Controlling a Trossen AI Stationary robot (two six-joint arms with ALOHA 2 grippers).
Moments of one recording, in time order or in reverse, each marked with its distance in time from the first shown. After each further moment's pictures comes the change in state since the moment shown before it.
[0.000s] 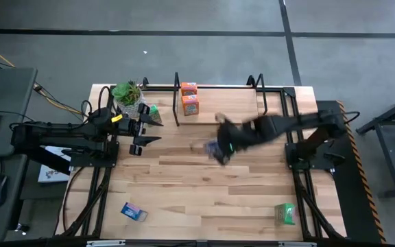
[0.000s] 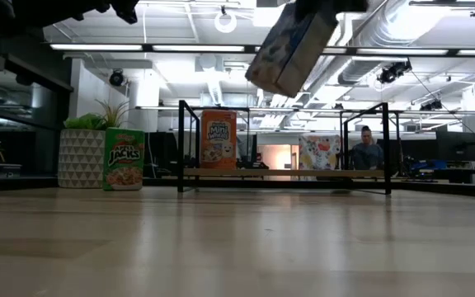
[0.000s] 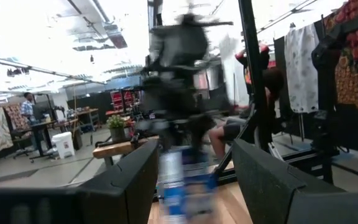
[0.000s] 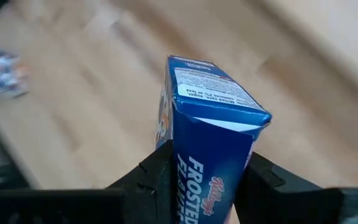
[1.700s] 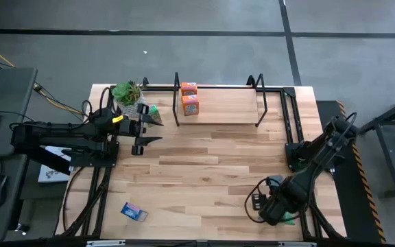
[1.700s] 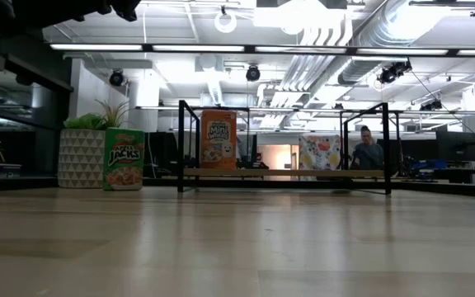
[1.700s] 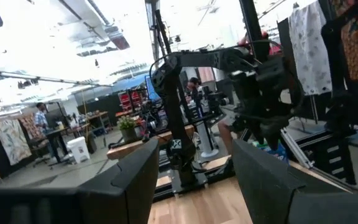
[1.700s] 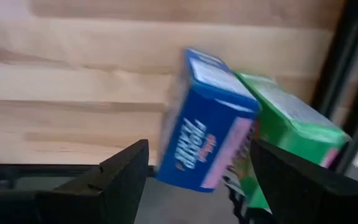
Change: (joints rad) left arm 0.000 0.000 0.000 -0.024 -0.012 0.117; right arm 0.656 -0.047 -0.390 0.000 -0.346 1.487
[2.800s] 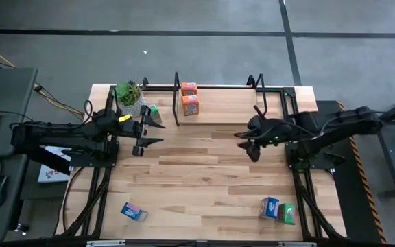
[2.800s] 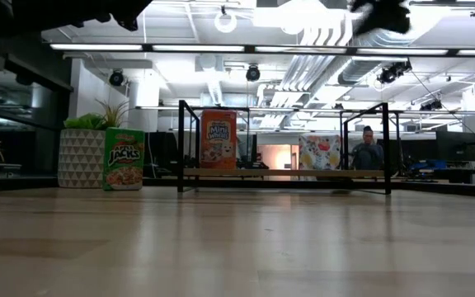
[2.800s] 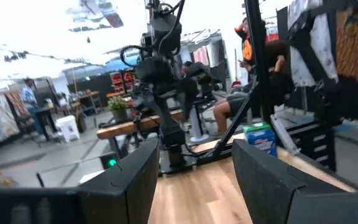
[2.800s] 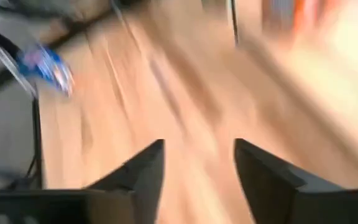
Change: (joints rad) left arm 0.000 0.000 0.000 -0.082 0.001 -0.036; right arm -0.650 -0.491 -0.195 0.367 0.324 -1.663
